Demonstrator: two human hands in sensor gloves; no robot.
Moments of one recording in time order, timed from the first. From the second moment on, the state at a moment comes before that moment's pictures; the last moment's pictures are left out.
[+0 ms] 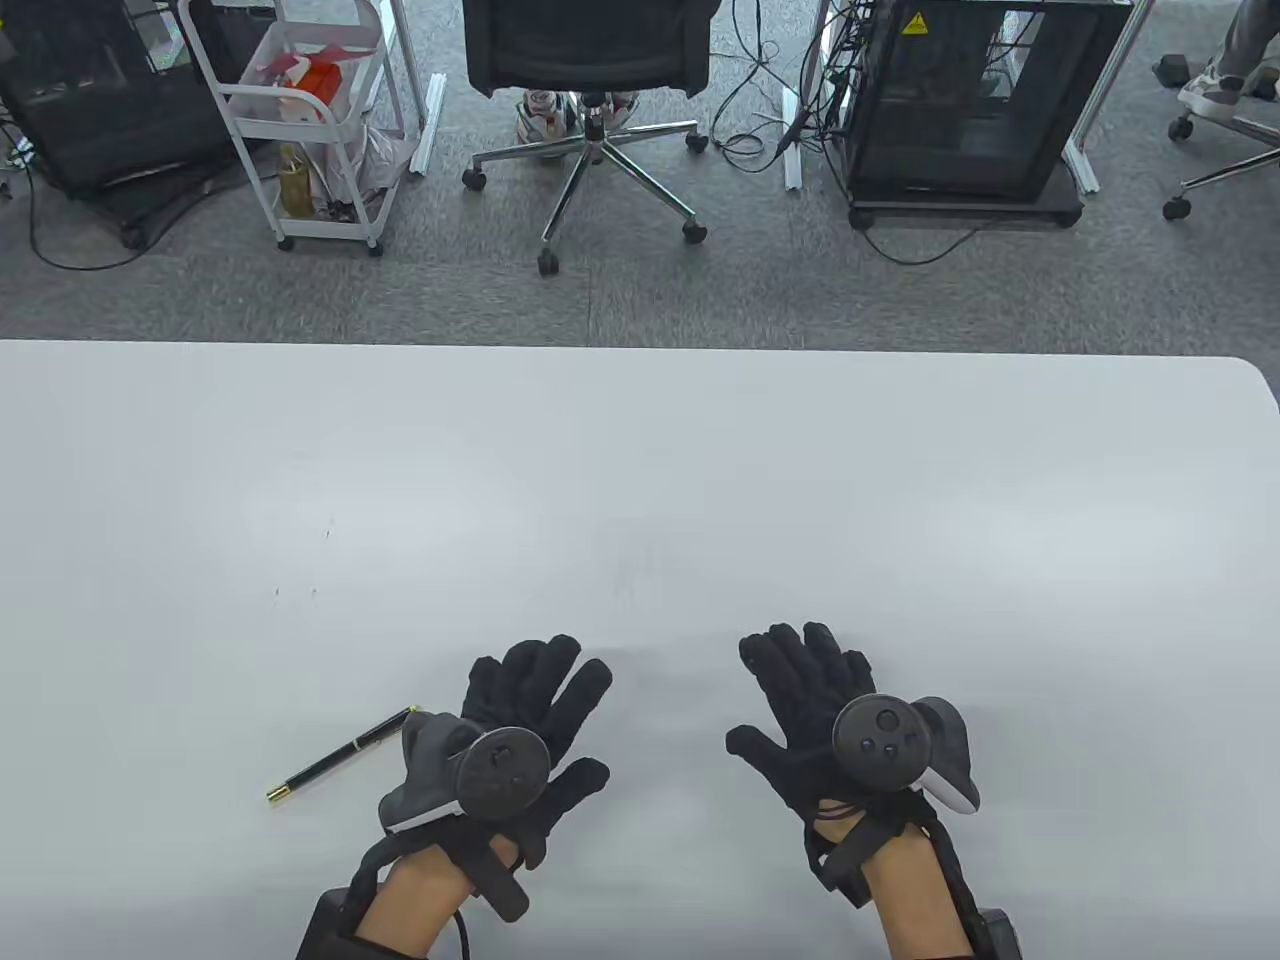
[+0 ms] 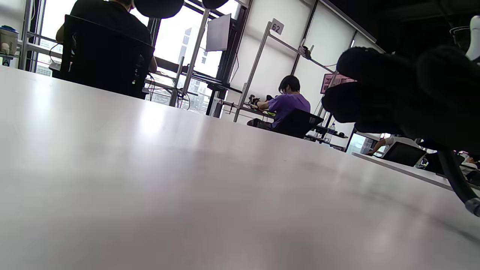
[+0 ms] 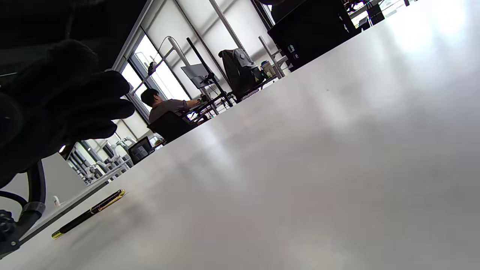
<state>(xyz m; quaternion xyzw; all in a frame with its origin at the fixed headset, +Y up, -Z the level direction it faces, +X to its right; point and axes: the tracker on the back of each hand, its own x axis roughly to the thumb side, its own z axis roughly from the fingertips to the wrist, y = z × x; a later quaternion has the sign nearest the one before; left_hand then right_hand) -0.151 -0.730 -0.210 0.00 -0.26 0.15 0.95 0.172 -0.754 -0.227 0.21 0.06 0.92 0.31</state>
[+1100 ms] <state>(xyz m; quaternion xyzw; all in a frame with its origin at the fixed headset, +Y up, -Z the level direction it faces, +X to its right) -0.165 -0.730 -0.210 0.01 -0.24 0.16 0.96 0.166 -0.750 -0.221 0.21 0.06 0.92 0.31</state>
